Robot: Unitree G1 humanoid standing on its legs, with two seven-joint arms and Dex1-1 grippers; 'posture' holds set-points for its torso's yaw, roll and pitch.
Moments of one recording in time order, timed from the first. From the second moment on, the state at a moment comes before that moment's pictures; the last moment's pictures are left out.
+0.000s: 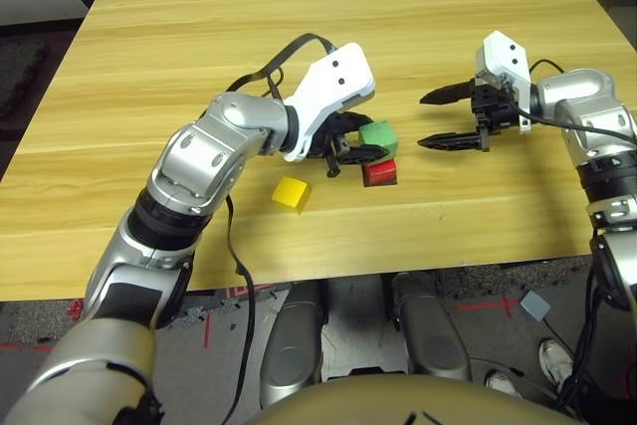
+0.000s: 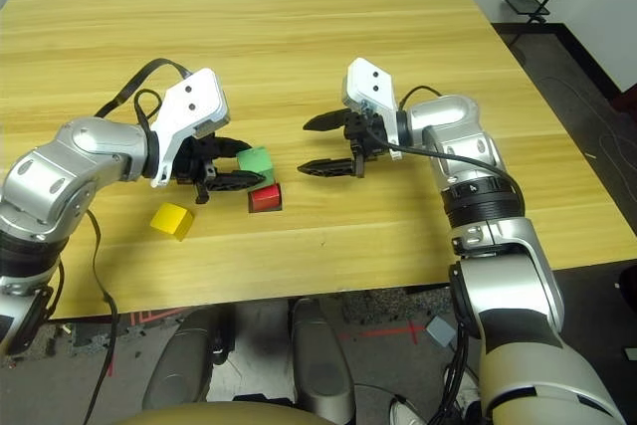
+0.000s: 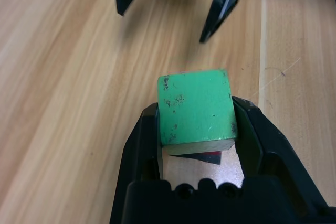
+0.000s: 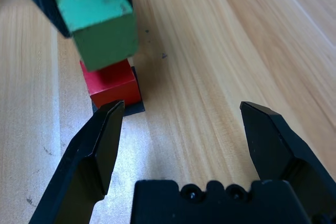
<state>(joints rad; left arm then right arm) -0.73 0.56 -0.32 -0.33 -0.33 0.98 -0.86 -0.86 -0.62 0.15 0.52 0.18 0.19 1.43</state>
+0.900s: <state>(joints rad) -0.69 0.55 -0.37 -0.31 -0.30 0.86 -0.85 -0.86 -0.62 0.14 0.51 0.18 0.22 1.41</state>
